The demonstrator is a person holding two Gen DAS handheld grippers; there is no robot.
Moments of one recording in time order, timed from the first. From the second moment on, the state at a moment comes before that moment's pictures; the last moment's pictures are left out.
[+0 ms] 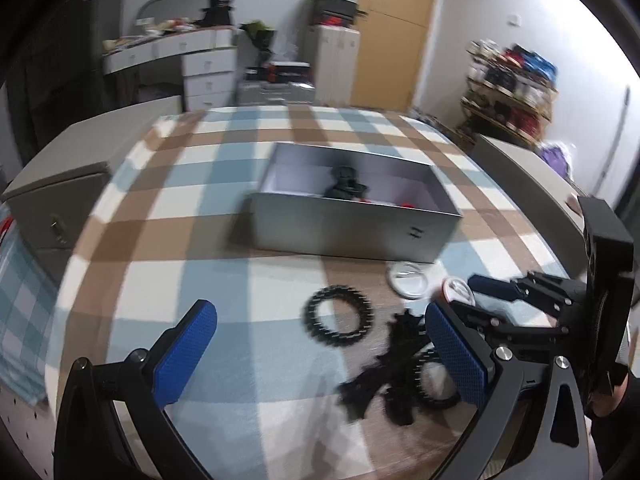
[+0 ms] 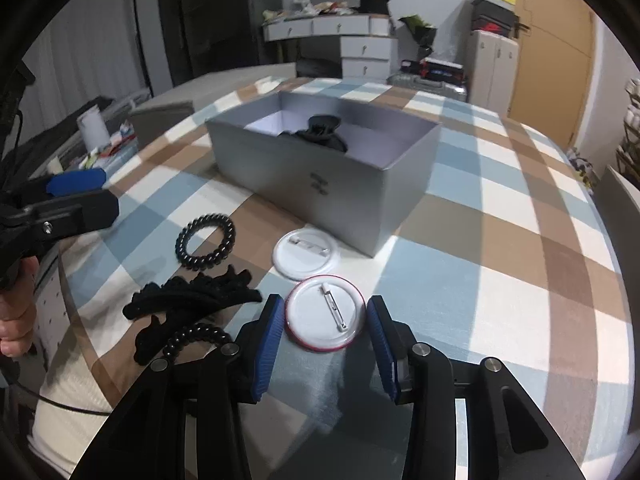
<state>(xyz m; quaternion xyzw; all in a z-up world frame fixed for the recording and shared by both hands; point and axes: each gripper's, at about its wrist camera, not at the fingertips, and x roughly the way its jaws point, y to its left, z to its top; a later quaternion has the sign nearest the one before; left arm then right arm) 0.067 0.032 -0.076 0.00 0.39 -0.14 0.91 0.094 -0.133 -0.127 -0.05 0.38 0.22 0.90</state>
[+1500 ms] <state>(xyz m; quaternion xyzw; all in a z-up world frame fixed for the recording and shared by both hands) 0.120 -0.069 -0.114 0.12 0.48 -0.24 0.83 0.077 -0.229 -0.096 0.05 0.31 0.16 0.94</state>
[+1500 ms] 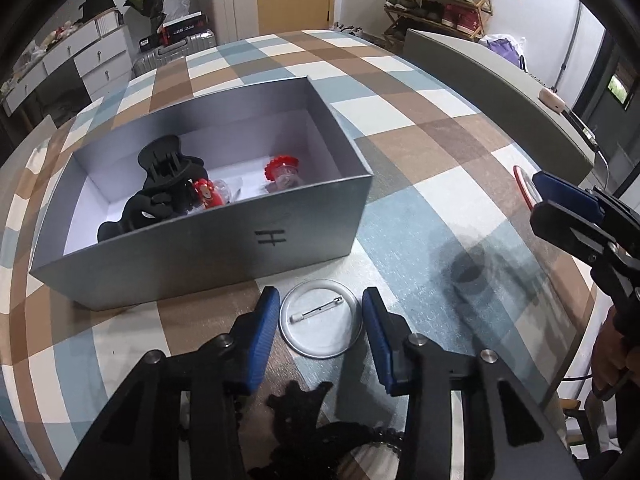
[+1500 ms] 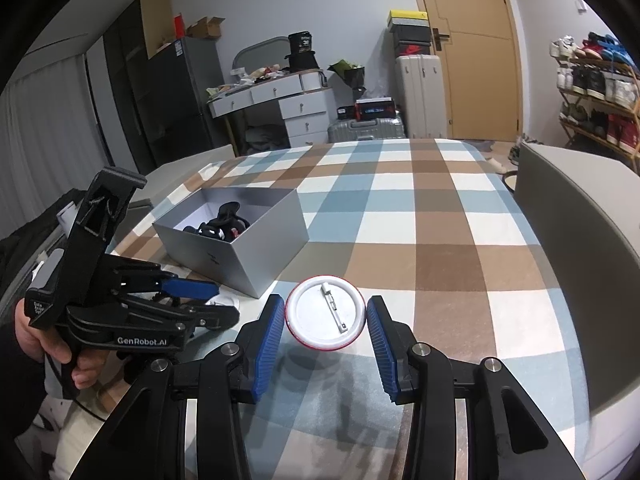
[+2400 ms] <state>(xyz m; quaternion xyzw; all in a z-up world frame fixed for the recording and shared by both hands) 0.100 0.020 -0.008 -0.01 0.32 -0.16 0.93 0.093 -0.174 -0.031 0.07 0.26 0.26 0.93</state>
